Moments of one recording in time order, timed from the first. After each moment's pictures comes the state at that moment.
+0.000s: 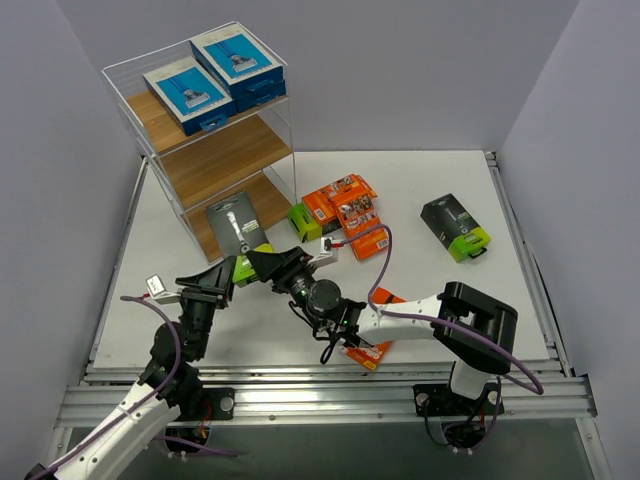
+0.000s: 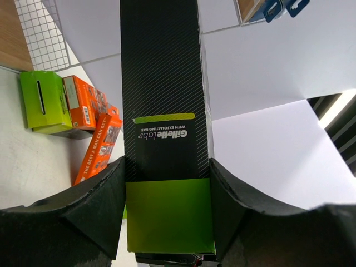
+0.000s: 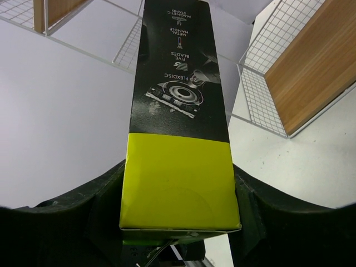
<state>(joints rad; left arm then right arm) -0.60 0.32 0.05 0.51 -0.43 -1.37 1.18 1.69 0.81 1.02 0.59 1.10</state>
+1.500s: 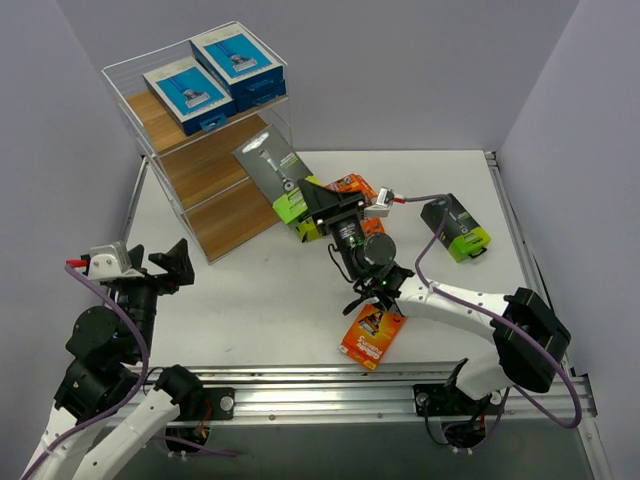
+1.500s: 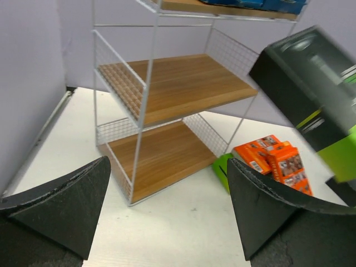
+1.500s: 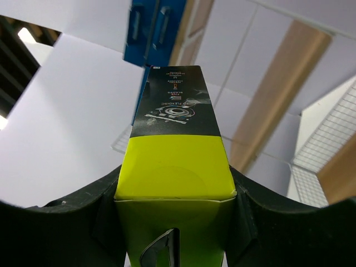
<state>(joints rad) -0.61 0.37 0.86 -0.35 -0.62 -0.19 0.92 1.44 0.82 0.97 0.49 1.18</state>
